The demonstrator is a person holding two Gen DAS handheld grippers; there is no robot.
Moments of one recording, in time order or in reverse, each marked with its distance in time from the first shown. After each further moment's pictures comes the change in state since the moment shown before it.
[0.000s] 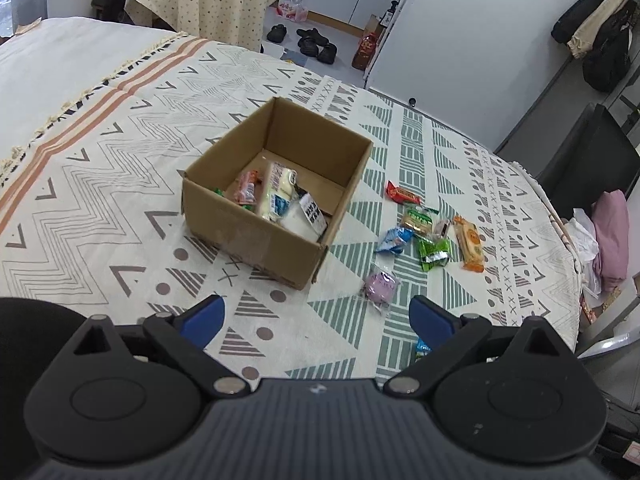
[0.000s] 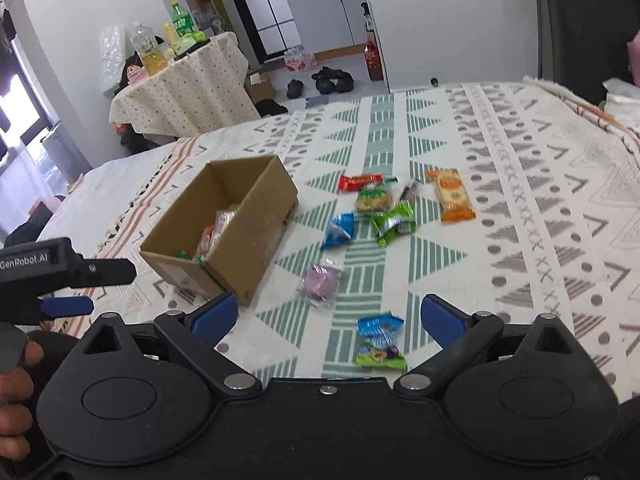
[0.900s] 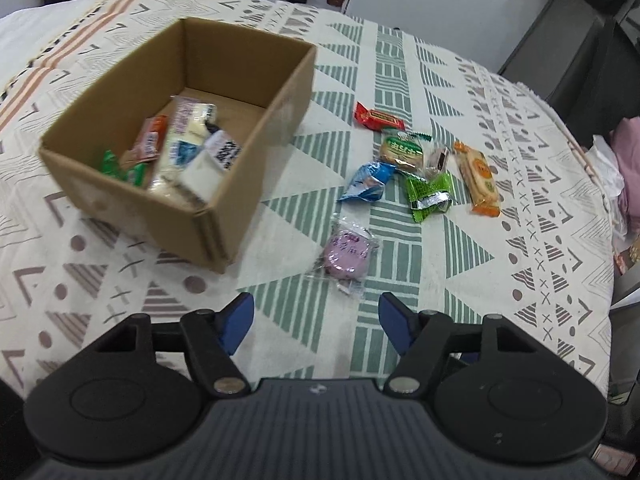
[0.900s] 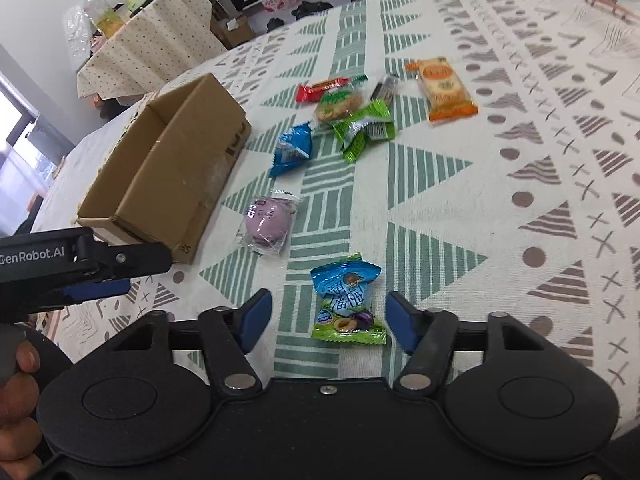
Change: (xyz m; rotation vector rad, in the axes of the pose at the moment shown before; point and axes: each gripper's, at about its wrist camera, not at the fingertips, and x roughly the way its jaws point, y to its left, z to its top) left arm 0.125 -0.067 -0.005 0.121 0.175 0.028; right arm 0.099 -0.056 -0.024 0.123 0.197 0.054
